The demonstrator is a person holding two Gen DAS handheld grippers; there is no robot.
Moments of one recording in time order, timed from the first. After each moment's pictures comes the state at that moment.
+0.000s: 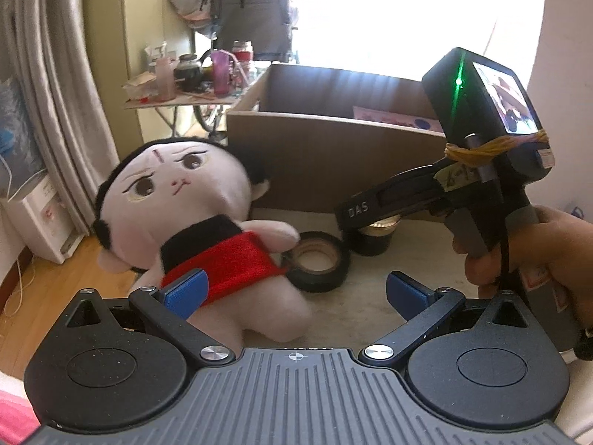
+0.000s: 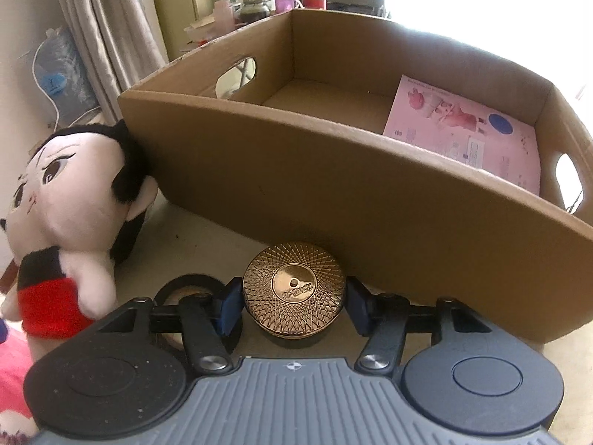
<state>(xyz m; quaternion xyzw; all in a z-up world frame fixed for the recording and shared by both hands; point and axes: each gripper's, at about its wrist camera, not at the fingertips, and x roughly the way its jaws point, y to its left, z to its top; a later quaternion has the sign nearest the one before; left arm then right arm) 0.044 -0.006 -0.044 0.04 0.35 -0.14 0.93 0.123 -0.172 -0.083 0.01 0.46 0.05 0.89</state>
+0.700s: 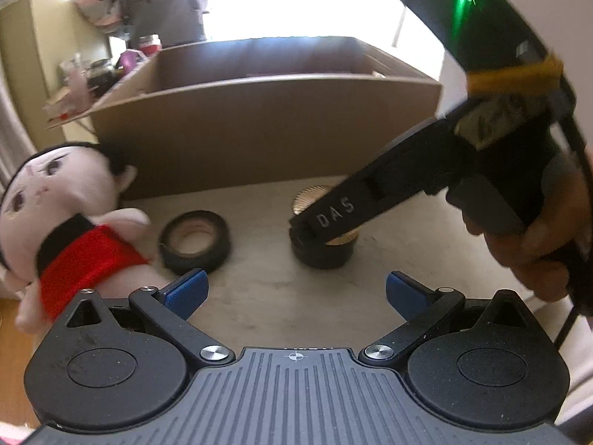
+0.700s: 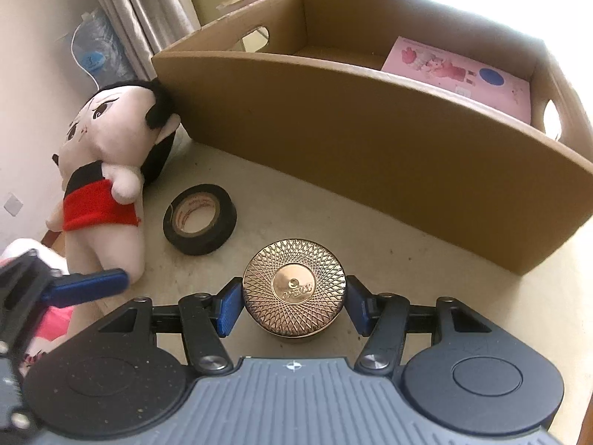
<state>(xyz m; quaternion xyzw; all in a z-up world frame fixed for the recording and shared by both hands) 0.029 -0.080 -0.072 0.10 0.37 -0.24 0.89 0.066 -0.221 -0.073 0.03 0.49 0.12 0.86</state>
